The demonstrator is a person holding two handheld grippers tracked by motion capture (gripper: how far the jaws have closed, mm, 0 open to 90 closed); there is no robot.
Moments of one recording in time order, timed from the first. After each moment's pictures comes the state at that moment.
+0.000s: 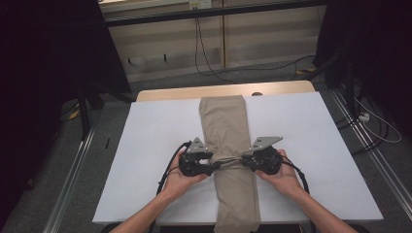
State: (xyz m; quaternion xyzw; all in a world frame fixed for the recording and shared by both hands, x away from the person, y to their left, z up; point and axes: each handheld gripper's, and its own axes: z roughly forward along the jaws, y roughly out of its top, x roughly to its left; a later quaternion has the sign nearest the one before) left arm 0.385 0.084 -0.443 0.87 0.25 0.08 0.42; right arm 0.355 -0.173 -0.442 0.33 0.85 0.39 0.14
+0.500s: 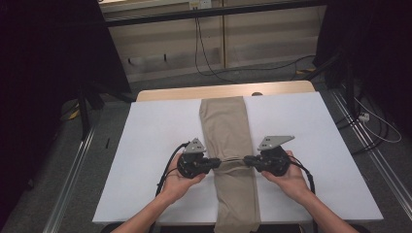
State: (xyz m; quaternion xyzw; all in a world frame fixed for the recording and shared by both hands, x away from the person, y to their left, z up) left arm 0.363 0.088 -0.418 0.86 0.24 0.03 0.46; right arm 0.336 -0.186 -0.419 0.34 0.83 0.43 0.12
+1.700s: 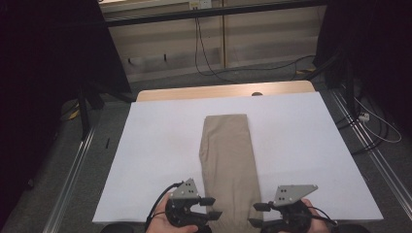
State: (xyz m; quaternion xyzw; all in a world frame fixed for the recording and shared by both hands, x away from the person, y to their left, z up) left arm 0.264 0.116 -0.413 0.87 0.21 -0.04 0.45; right arm 0.207 -0.186 -0.414 0.30 0.84 0.45 0.02
